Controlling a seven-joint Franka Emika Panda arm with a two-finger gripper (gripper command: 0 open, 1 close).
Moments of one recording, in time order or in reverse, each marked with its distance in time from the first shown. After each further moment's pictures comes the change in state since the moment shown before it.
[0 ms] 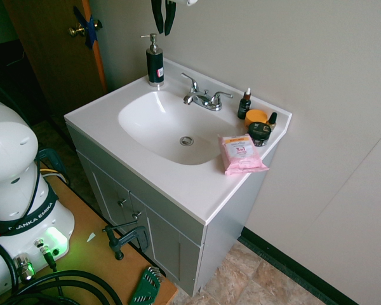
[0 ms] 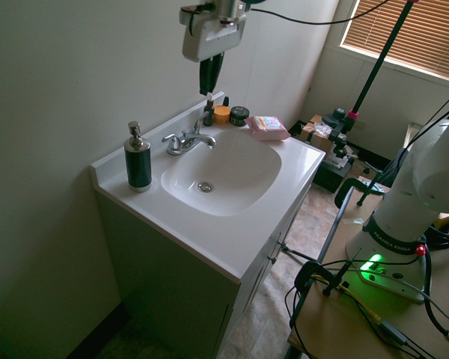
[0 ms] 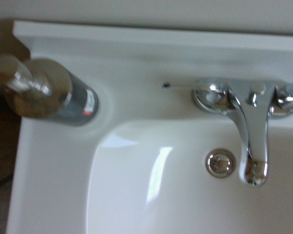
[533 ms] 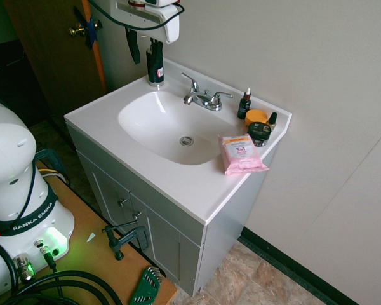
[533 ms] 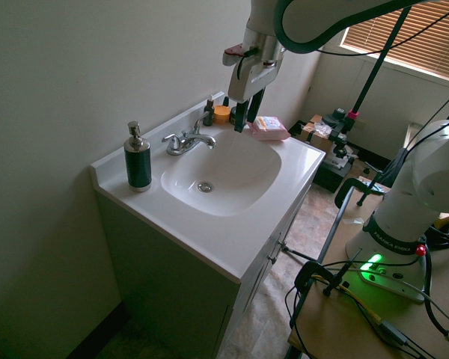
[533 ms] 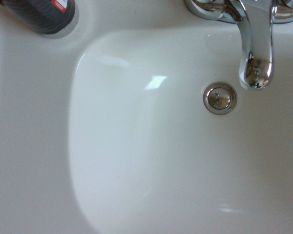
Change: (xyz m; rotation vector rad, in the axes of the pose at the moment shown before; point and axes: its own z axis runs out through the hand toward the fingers) arm -0.044 0.051 0.039 0.001 -0.021 0.013
